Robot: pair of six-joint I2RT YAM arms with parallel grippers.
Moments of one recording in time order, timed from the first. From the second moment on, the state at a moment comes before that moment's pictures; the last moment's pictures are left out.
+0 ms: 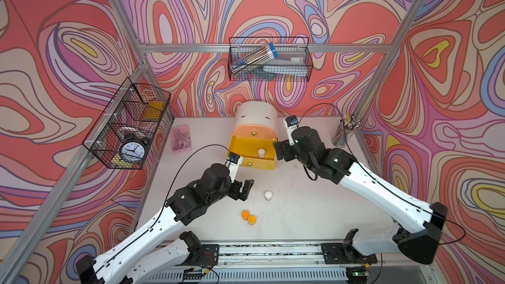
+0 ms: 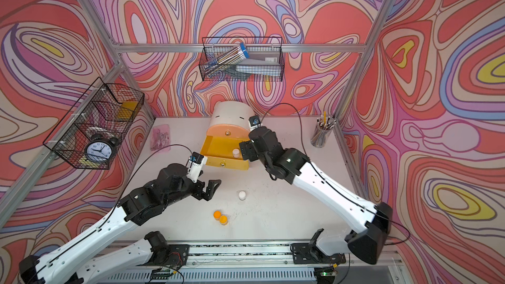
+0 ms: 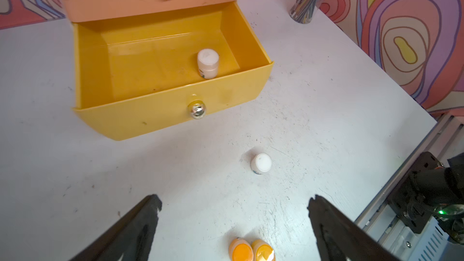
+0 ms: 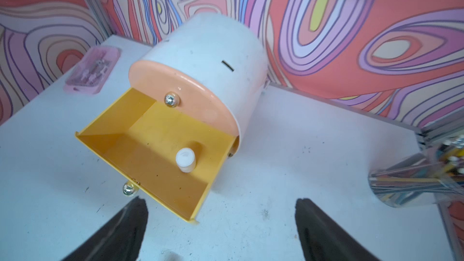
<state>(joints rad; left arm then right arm) -0.83 0.91 0.85 -0.57 -0.12 -0.28 0.80 1.25 1.34 -0.62 0.44 0.18</state>
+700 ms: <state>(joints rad) -1.02 1.59 0.86 -0.25 -0.23 -0.40 0.80 0.66 0.96 -0.80 0.50 0.29</state>
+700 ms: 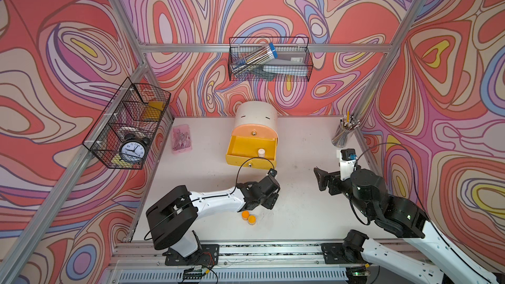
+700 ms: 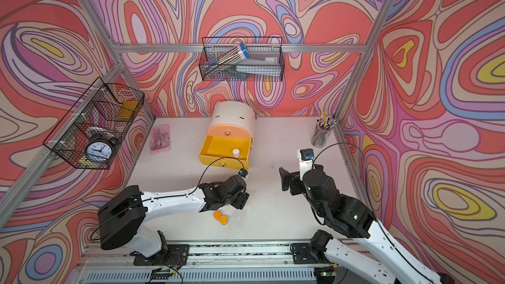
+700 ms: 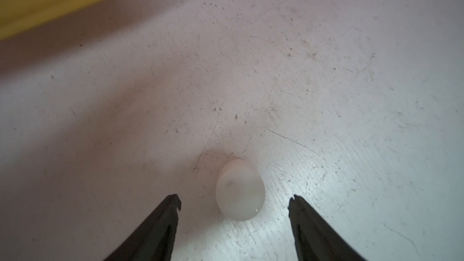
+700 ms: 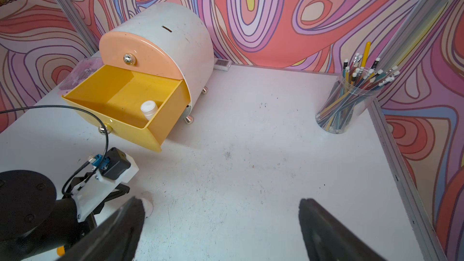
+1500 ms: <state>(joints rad) -1.11 1.61 0.94 -0.30 -0.29 -0.41 0.80 0.65 0.96 -0.80 0.48 0.29</state>
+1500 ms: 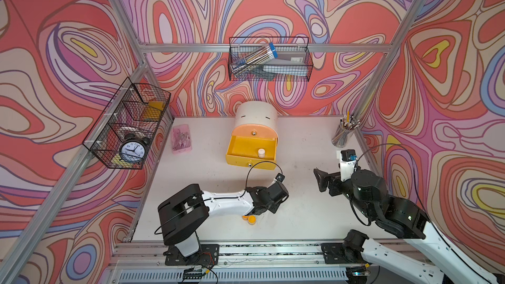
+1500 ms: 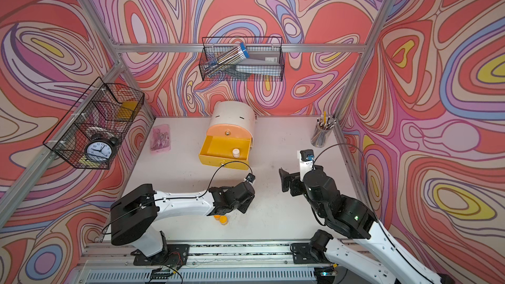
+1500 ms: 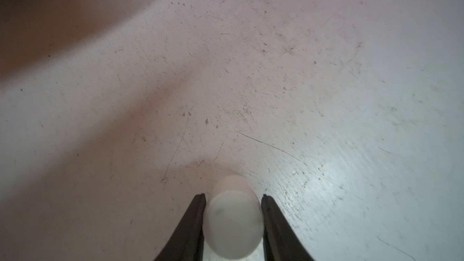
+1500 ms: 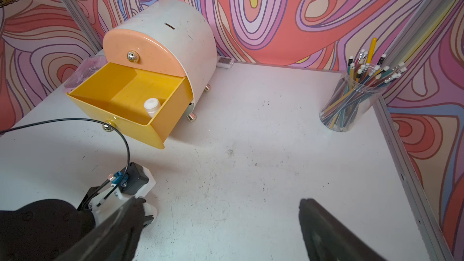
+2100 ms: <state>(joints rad) -0.77 1.36 1.27 -0.49 -0.30 -0.17 0.80 0.64 0.95 -0.80 0.48 0.29</state>
